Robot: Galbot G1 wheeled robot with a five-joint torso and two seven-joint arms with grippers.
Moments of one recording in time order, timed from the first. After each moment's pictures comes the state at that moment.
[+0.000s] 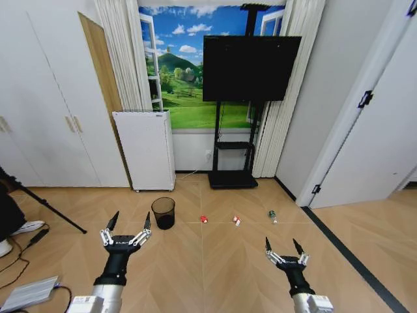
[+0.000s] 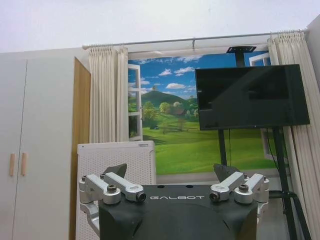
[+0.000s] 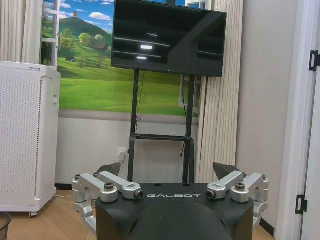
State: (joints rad) left arm 1.78 -1.56 -0.63 -2.48 -0.04 -0.07 0.05; right arm -1.77 1.45 0.70 2.12 0.13 0.17 0.04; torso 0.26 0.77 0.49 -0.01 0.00
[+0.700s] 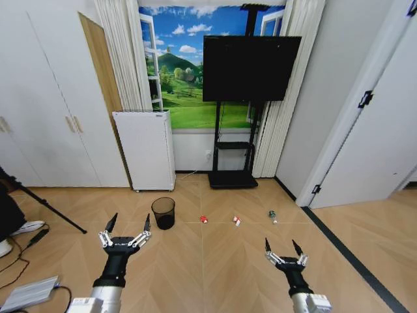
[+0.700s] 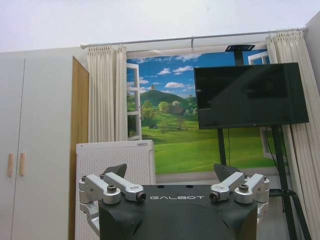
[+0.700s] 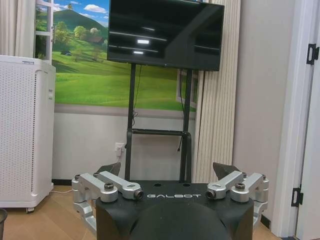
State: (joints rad) left arm 1.79 -1.56 -0.63 -2.48 -0.03 -0.08 0.06; right arm -1.75 1.45 0.69 2.10 0.13 0.15 0.05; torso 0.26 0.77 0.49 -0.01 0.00
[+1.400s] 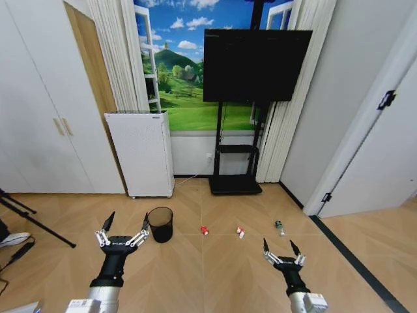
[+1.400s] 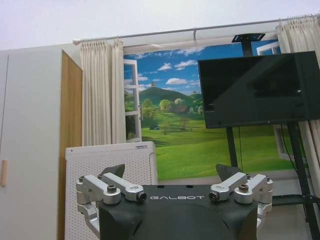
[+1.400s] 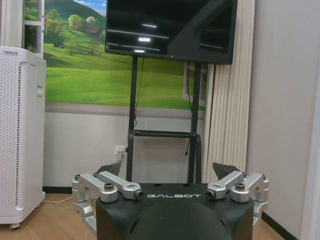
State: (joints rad) left arm 1.79 -1.57 -0.65 -2.48 -0.02 -0.10 0.07; right arm -1.74 1.44 0.69 2.08 0.13 0.16 0.05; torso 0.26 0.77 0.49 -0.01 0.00
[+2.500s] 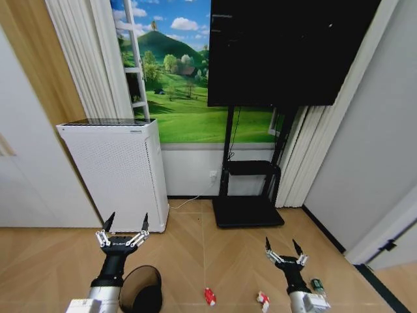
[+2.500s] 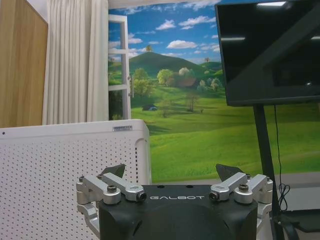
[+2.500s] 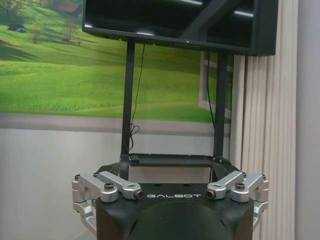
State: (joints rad) left arm 1.79 -1.57 -0.65 -2.47 -0.04 -0.09 0.06; right arm -1.72 1.44 0.68 2.05 0.13 0.24 0.08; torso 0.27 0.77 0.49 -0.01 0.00
